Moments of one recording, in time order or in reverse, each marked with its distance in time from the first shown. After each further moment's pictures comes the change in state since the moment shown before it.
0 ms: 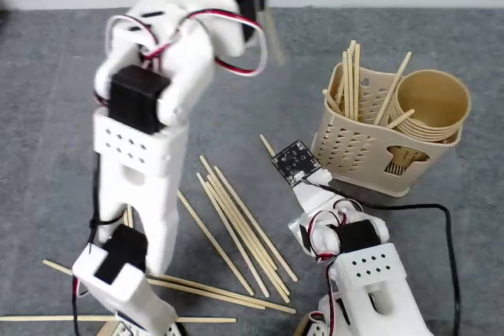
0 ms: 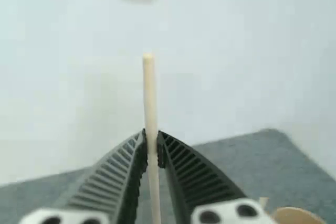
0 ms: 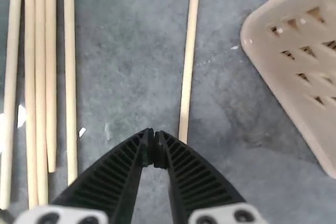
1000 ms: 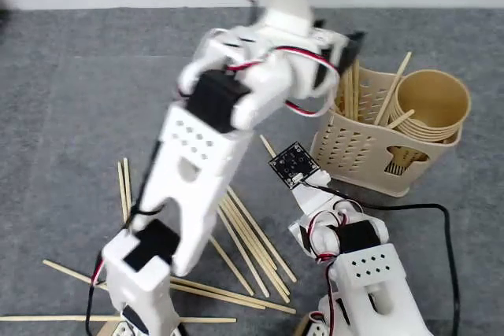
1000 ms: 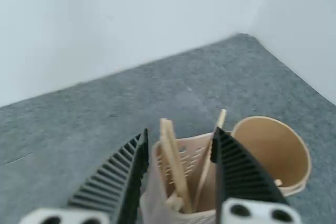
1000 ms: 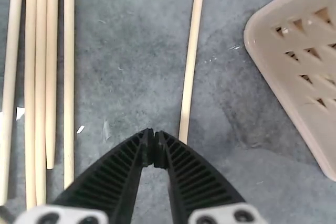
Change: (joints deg) left arm 7.0 6.2 0.0 12.7 0.4; right arm -0.1 0.0 0.6 0.0 0.9
